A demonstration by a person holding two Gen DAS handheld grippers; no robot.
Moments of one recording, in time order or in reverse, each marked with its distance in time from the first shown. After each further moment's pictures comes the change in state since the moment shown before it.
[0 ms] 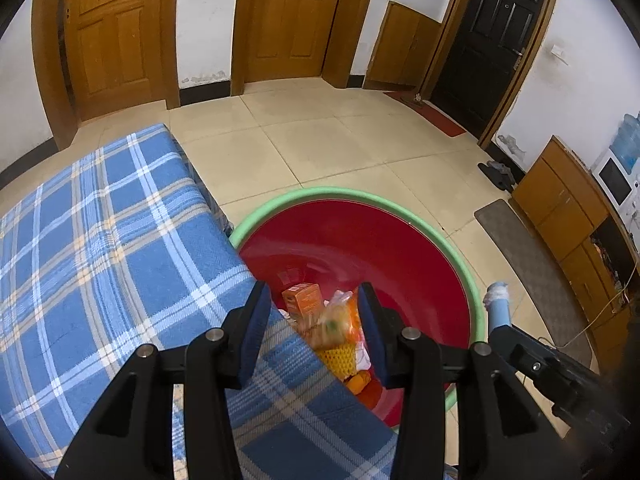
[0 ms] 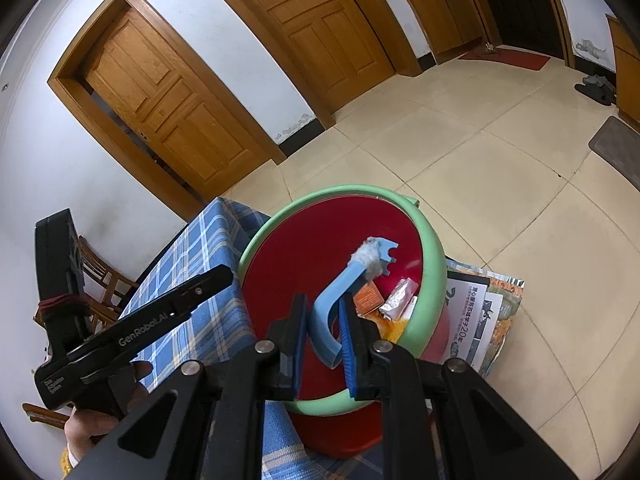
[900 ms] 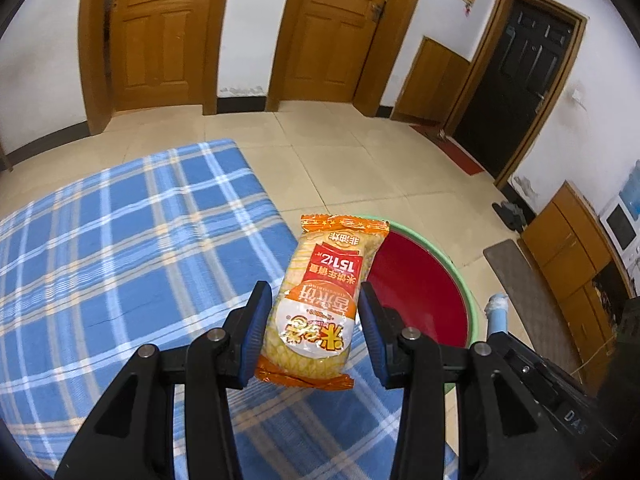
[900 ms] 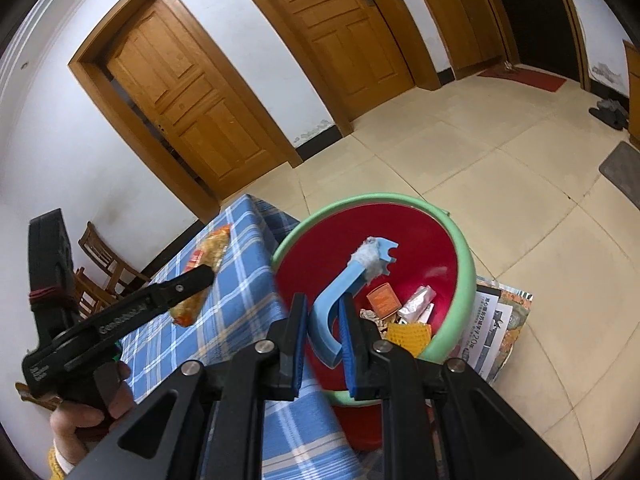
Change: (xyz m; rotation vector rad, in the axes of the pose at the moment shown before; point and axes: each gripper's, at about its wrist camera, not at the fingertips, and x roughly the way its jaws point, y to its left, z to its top) left arm -0.058 0.043 -0.006 -0.118 -0.077 0.040; right arm -0.016 0.032 -0.009 -0.066 -0.023 0.022
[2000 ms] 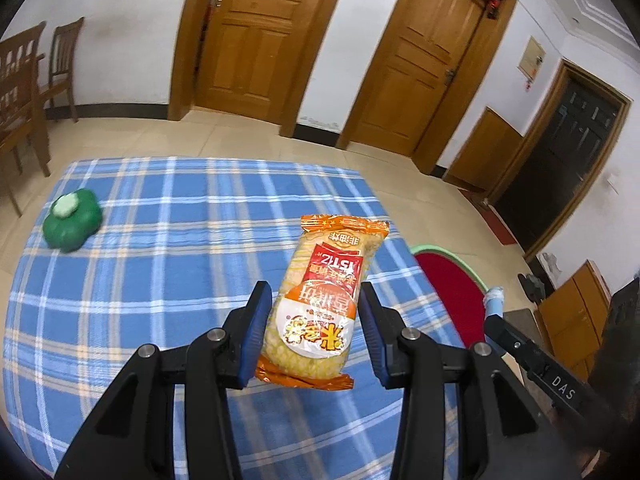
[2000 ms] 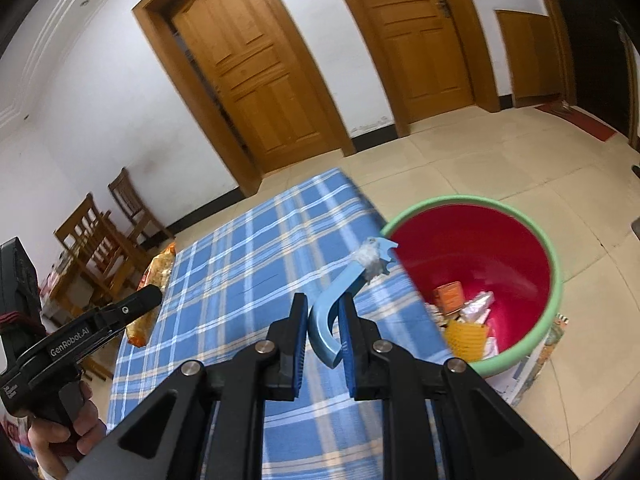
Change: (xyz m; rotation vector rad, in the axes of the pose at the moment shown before) left arm -0.136 0.117 -0.063 -0.240 -0.163 0.113; right arm -0.006 0.114 -0.034 -0.213 0.026 0.079
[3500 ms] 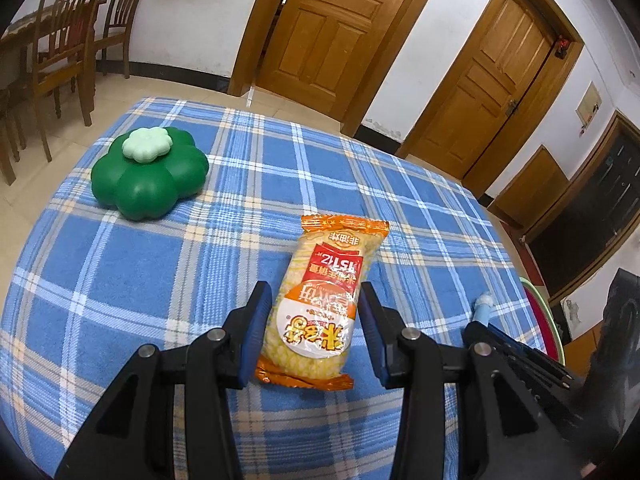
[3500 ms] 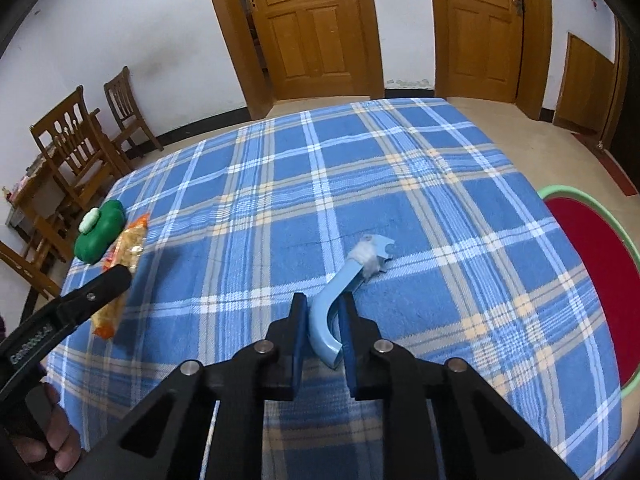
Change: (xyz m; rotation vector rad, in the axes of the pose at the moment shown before) left arm 0.046 0.160 -0.015 -0.194 -0.007 0.106; right arm 0.167 0.127 -0.040 -0.253 0.223 -0.079
